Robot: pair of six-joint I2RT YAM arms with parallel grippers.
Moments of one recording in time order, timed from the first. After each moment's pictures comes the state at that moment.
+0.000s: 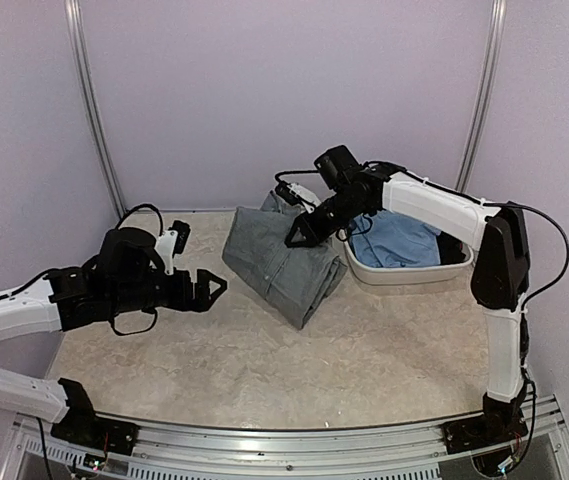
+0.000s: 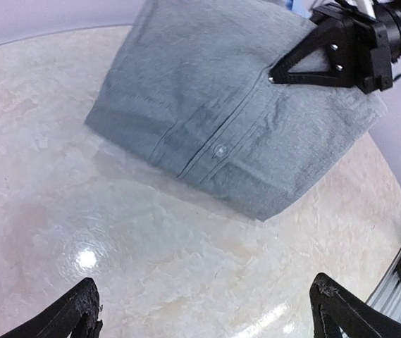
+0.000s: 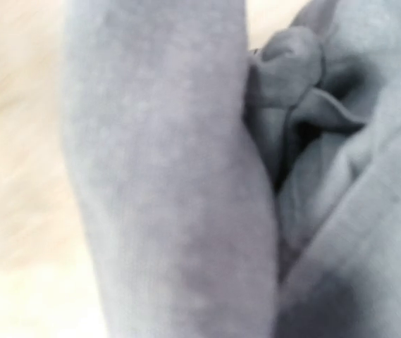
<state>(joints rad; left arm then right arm) -0.87 1.10 0.74 -0.22 -0.12 -0.46 0.68 2.13 1.95 -0.75 -0.52 -0.09</state>
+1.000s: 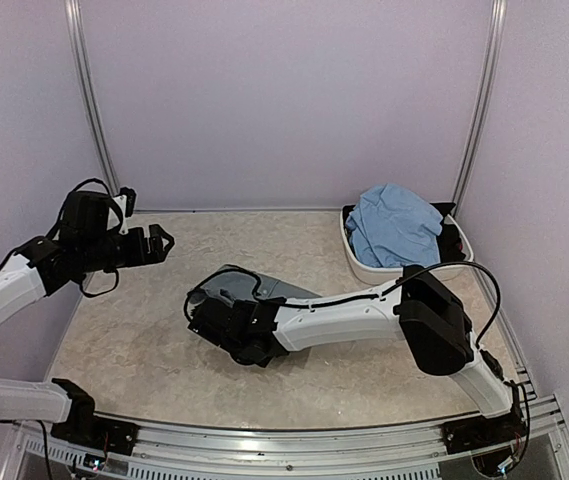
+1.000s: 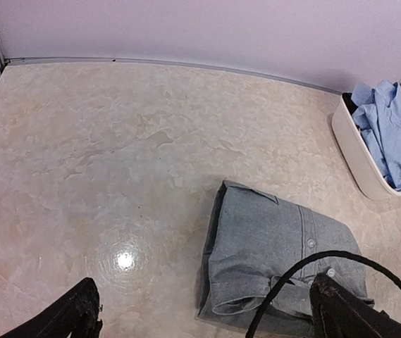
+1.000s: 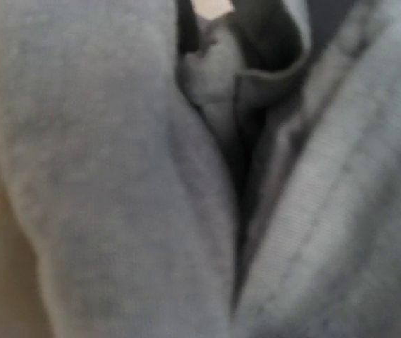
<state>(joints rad) -0.40 1.04 0.89 -0.41 -0.06 -0.37 1.28 2.37 1.88 -0.48 0.86 -0.40</state>
